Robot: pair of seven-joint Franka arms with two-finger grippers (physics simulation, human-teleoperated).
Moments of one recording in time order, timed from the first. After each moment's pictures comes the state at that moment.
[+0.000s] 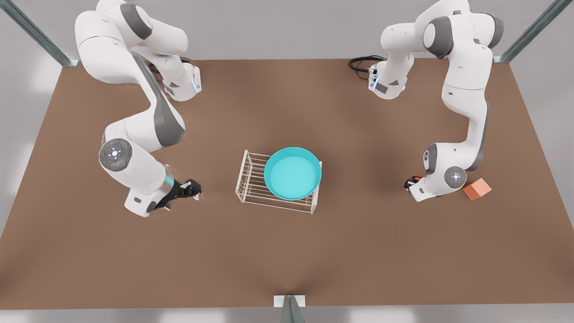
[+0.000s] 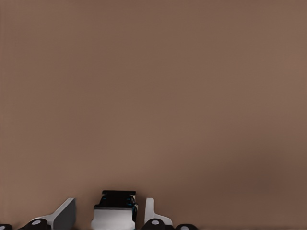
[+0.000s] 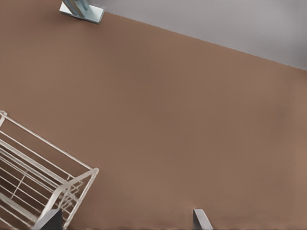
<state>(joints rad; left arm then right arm) 0.05 0.52 -0.01 -2.02 0.11 2.39 0.32 -0.12 0.47 0.48 -1.24 -0.21 1.73 0.04</state>
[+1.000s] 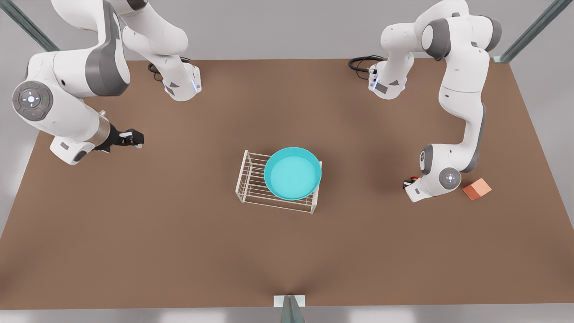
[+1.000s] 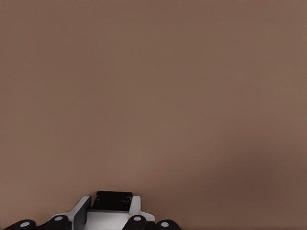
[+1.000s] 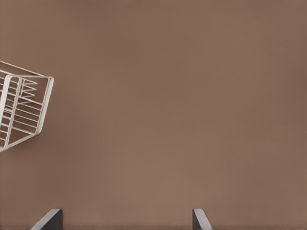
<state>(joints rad) 0.04 0.54 -0.01 -2.02 0.11 2.40 0.30 -0.10 0.16 0.25 -1.37 -0.07 1.34 -0.03</state>
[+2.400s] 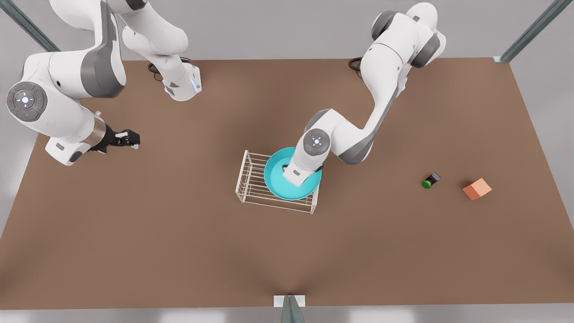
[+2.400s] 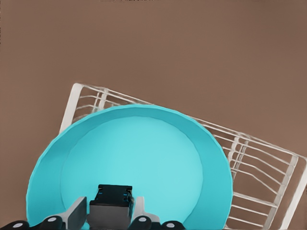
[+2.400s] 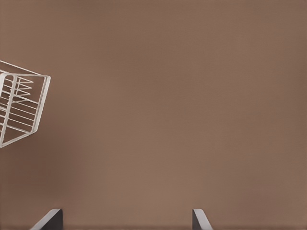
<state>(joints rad) -0.56 0.66 -0.16 -1.22 -0.04 1.84 -0.85 -0.10 0.15 0.22 -1.38 -0.07 1.35 -0.06</state>
